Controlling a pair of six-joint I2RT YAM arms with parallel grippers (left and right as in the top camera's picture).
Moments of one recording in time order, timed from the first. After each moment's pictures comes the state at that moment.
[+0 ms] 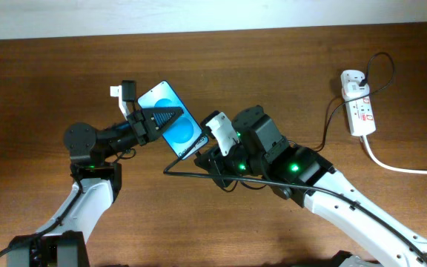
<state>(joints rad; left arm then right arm) 0.01 1.48 0.63 1.08 1.21 -1.29 0.69 1.35 1.10 -0.48 -0.43 0.22</state>
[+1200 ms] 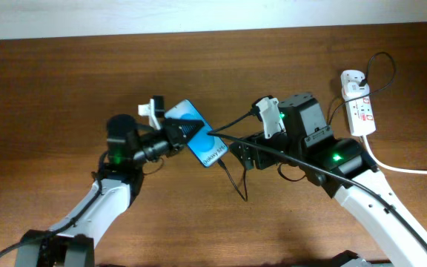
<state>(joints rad) -0.19 1.48 0.63 0.50 0.85 -1.08 0.44 1.26 1.11 -0.72 -0.34 0.22</state>
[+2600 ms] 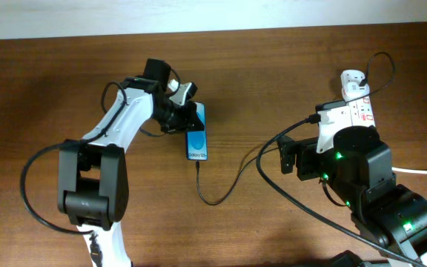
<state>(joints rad) -0.23 2.07 1.55 -0.87 0.65 -0.13 0.43 0.90 1.13 -0.84 0.12 0.21</state>
